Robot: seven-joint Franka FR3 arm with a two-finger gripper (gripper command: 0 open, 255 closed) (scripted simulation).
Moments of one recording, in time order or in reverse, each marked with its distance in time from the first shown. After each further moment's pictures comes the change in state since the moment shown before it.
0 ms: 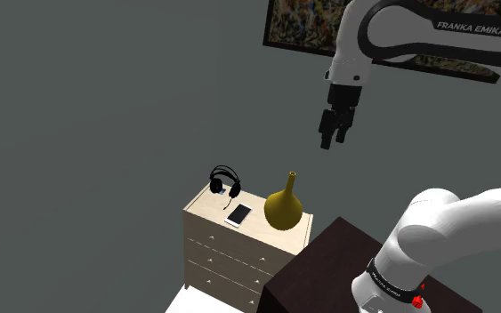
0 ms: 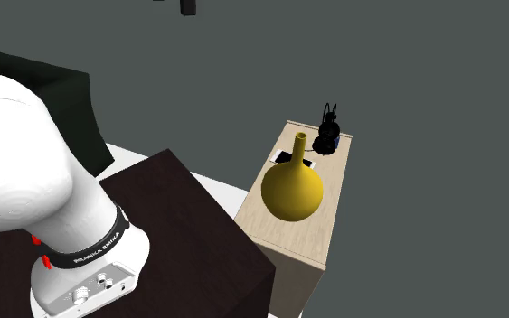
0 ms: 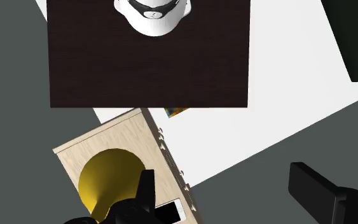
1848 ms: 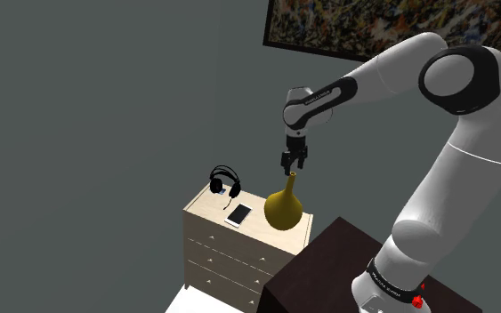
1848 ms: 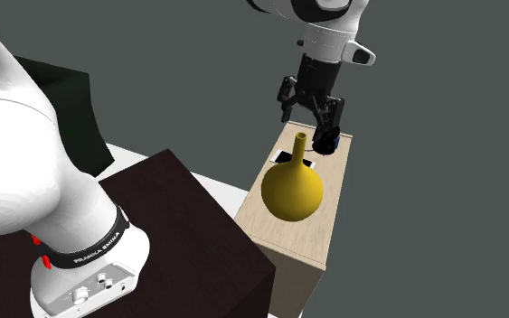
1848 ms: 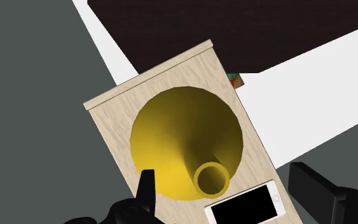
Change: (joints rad) arm -0.123 0.792 -0.160 0.071 -0.146 0.643 -0.212
